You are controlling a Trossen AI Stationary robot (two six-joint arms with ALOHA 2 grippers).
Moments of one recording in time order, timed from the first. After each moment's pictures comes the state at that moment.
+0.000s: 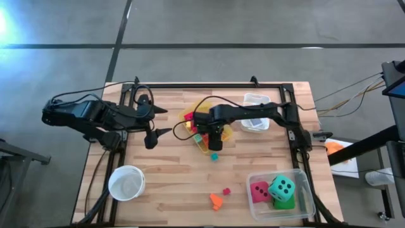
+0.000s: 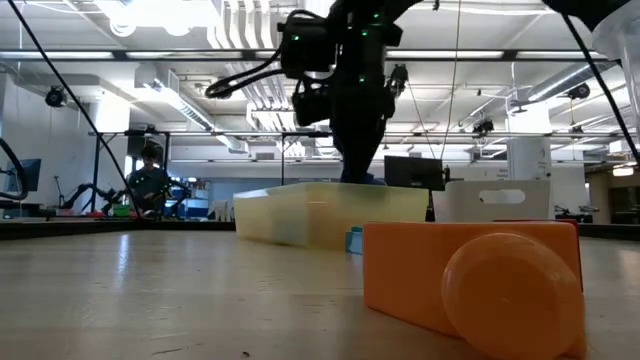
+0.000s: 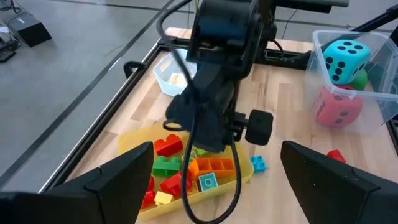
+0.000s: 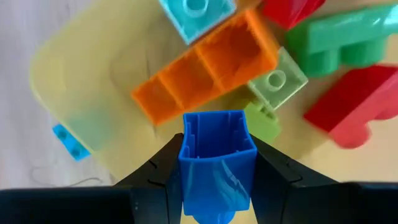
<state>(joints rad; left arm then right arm) -0.23 1.06 1.30 -0.82 -0.46 -0.24 -0.09 2.11 1.76 -1.08 0.00 -0.02</state>
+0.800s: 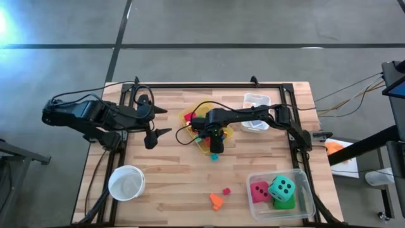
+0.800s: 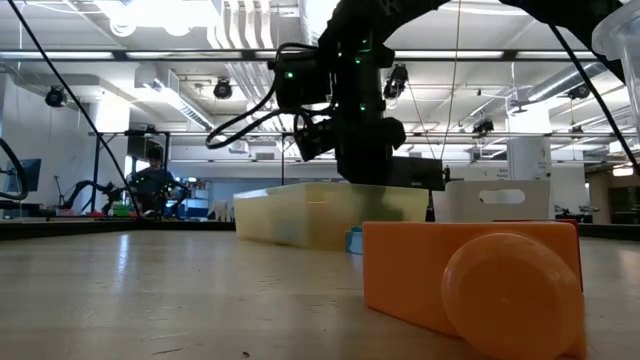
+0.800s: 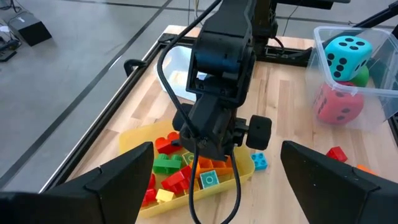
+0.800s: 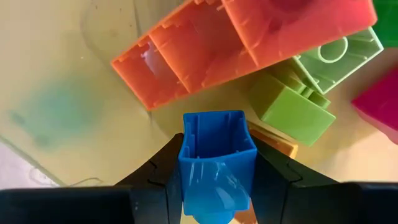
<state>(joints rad) -0.23 1.06 1.30 -0.83 -0.46 -0.24 -0.09 2.22 1.79 -1.16 -0.01 -0.04</state>
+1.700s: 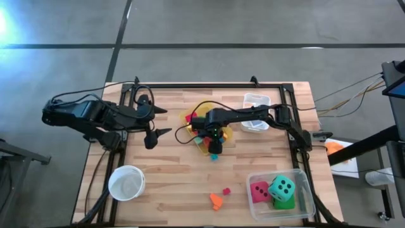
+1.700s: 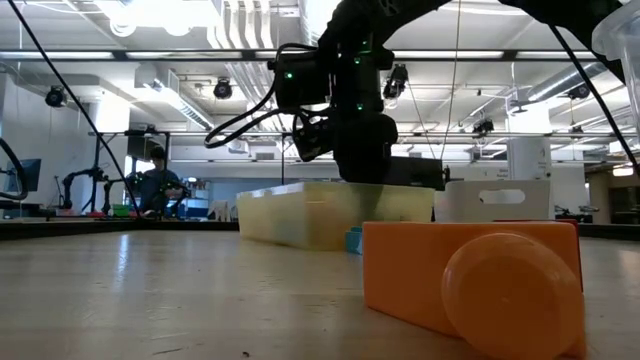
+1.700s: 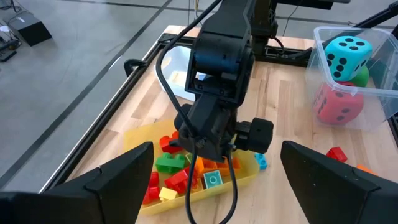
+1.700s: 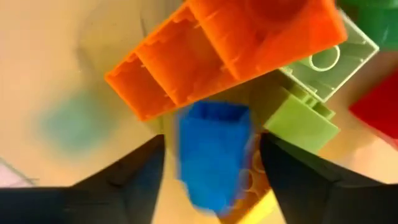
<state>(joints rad) -0.23 1.06 1.30 -0.83 -0.46 -0.24 -0.09 2.22 1.79 -1.15 -0.05 0.03</state>
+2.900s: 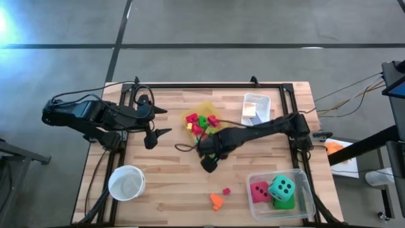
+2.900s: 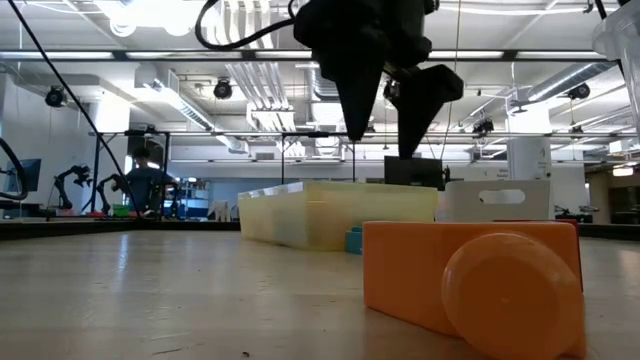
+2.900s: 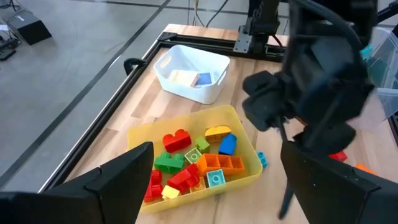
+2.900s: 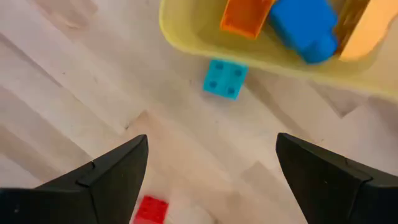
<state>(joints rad) -0.23 1.06 1.30 -0.84 -0.46 -0.24 0.16 2.04 1.77 -1.16 -0.02 1.01</state>
